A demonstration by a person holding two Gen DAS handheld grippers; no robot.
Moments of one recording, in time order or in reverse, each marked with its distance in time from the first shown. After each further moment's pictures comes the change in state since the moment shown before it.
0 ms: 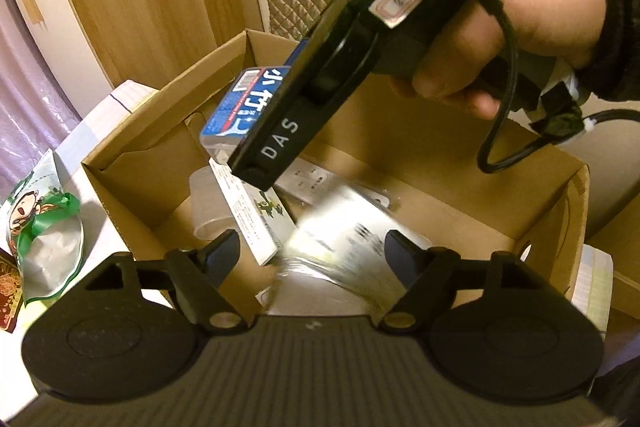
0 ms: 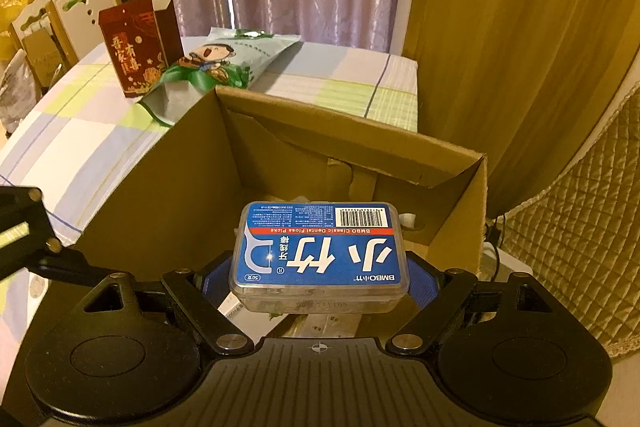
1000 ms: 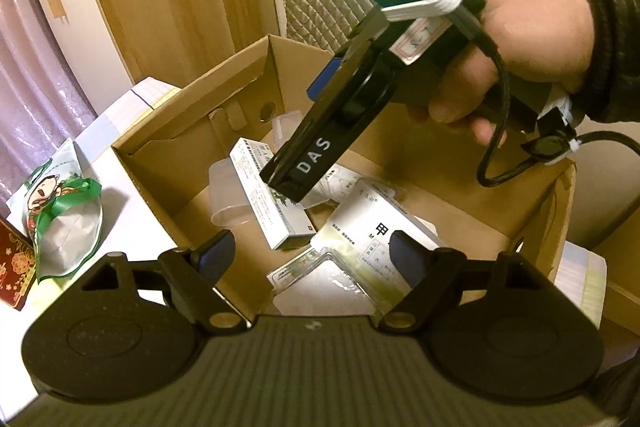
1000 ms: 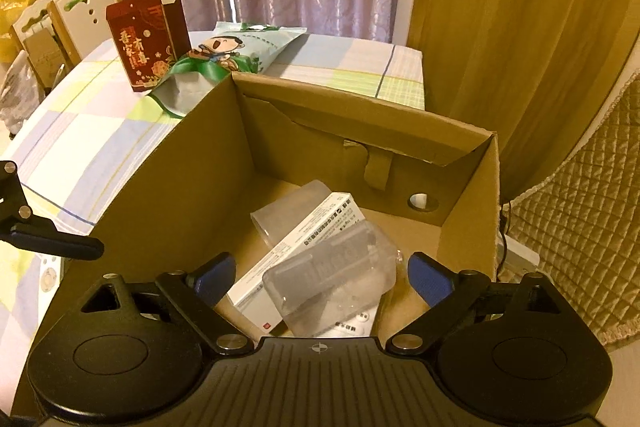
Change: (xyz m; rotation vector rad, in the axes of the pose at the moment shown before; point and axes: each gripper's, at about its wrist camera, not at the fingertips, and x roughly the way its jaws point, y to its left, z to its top) left arm -0.031 0.004 -0.012 -0.049 -0.027 0.028; right arm -0.012 0.015 -0.011 0.022 0.001 0.004
